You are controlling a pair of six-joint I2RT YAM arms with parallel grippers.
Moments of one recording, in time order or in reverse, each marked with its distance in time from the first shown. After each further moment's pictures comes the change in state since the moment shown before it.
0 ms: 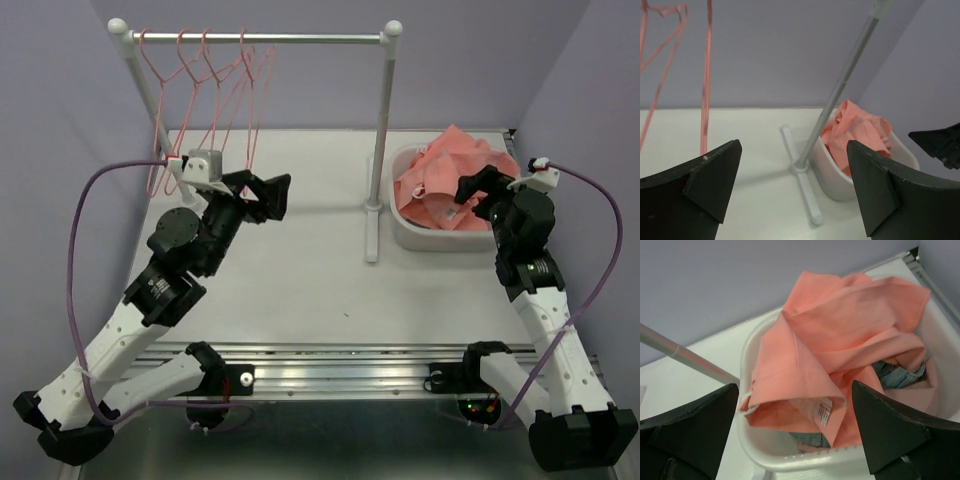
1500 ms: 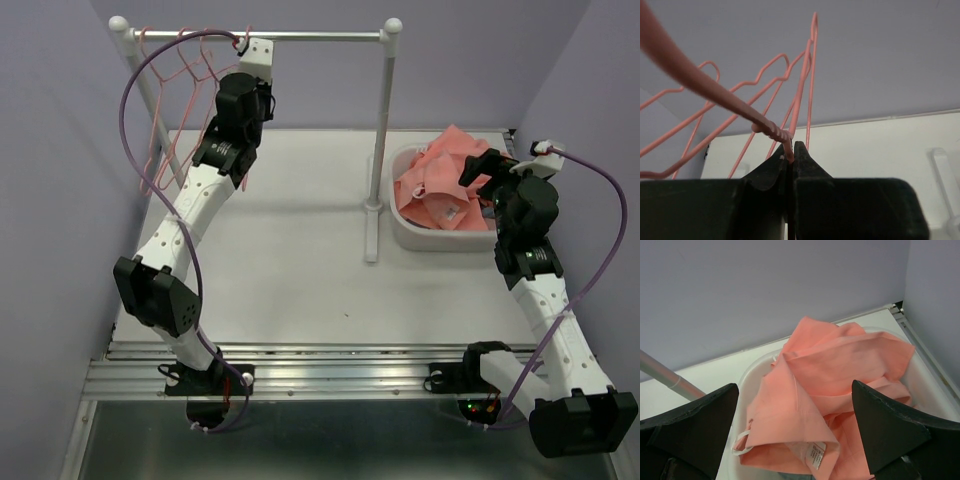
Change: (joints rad) left arm 0.328 0.778 0.620 -0.044 -0.026 0.406; right arm 0.000 0.064 0.037 0.151 0.037 -0.116
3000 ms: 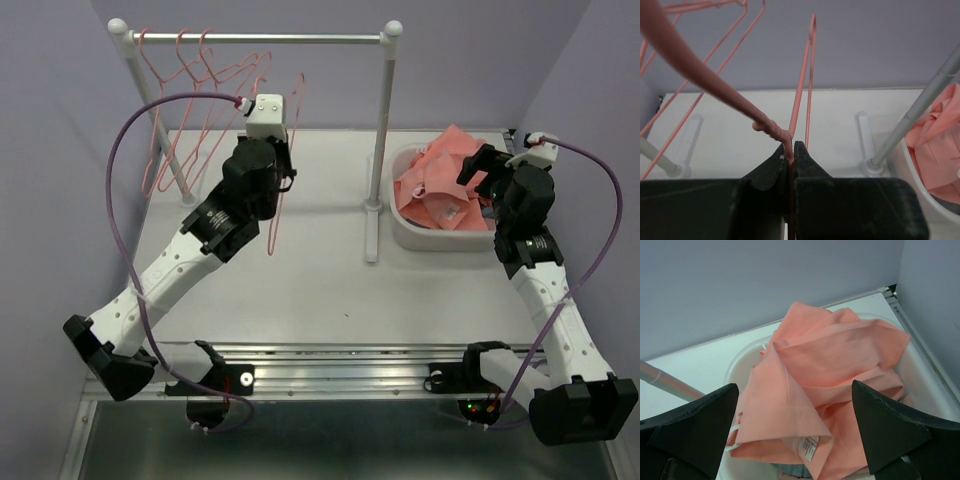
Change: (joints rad) left arm -0.370 -0.444 -0.388 -0.108 -0.301 -0.269; right arm 0.000 0.073 0.089 -0.114 0.011 -0.021
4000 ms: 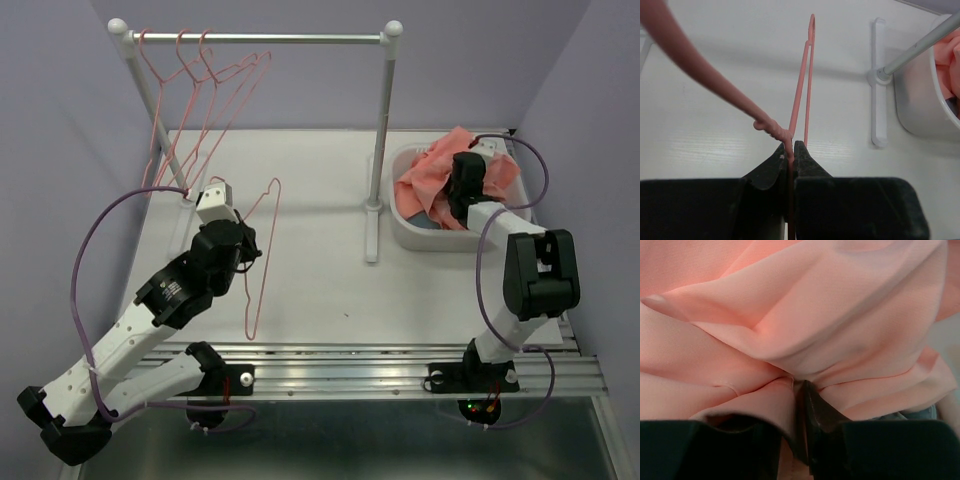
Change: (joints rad) left arm -0.002 -0.418 -0.422 -0.369 0.079 -0.470; right arm 0.017 0.718 0.077 0.222 0.244 -0.027
